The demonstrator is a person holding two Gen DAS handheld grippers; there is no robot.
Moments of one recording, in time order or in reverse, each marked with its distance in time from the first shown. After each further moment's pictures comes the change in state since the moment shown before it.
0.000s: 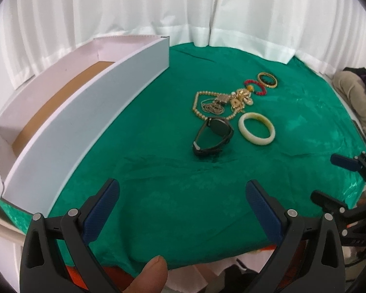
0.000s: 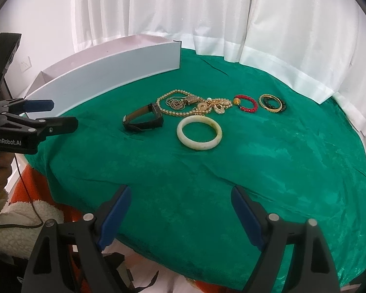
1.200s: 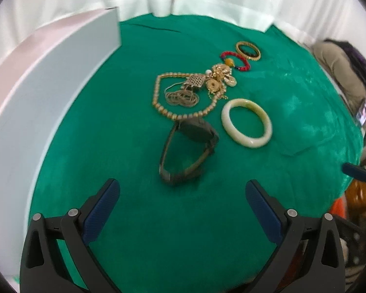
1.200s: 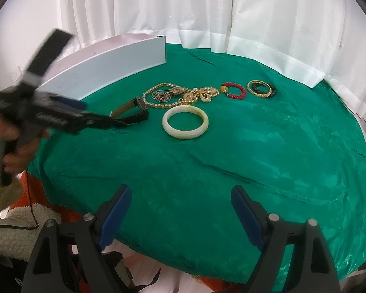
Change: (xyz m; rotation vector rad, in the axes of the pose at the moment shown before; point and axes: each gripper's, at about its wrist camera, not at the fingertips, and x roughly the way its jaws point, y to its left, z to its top) left arm 0.100 -0.028 0.051 0.155 0.185 -0.184; right arm 0.002 -0.018 -0.012 0.082 0.015 -0.011
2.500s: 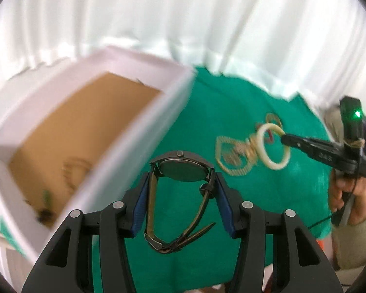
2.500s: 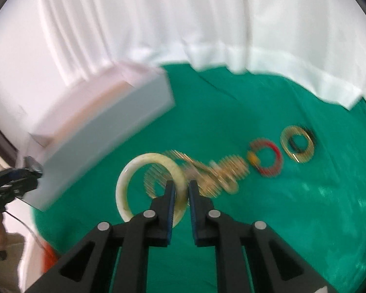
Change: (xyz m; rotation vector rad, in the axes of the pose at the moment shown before) left arm -0.144 0.113 -0.009 -0.280 -0.247 0.061; right arm 0.072 -0.015 0.175 0.089 -0.009 0.211
